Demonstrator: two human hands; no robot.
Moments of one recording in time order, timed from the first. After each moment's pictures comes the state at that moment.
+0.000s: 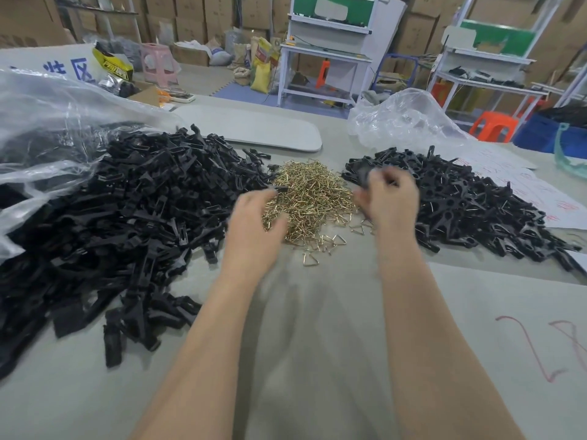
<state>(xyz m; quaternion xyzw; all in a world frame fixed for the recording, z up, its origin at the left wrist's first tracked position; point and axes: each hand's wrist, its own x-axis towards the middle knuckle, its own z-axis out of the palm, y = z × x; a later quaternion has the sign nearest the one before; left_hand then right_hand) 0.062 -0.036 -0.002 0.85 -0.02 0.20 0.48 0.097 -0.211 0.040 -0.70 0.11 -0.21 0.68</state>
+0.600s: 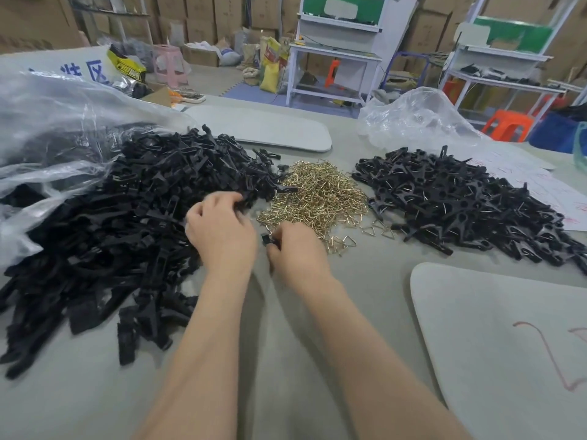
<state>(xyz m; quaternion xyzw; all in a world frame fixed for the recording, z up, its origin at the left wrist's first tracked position) 0.070 -0.005 -0.014 0.86 0.17 0.29 0.38 0.071 -0.108 -0.020 -0.97 -0.07 -0.07 0.23</state>
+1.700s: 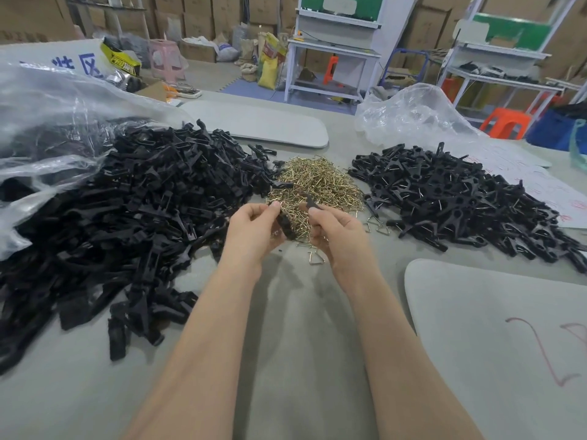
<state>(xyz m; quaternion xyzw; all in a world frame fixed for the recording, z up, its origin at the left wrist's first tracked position) 0.070 -0.036 -0.008 0.59 0.14 0.04 0.79 0.061 -0.162 -0.002 -0.67 -0.01 -0.03 0.74</state>
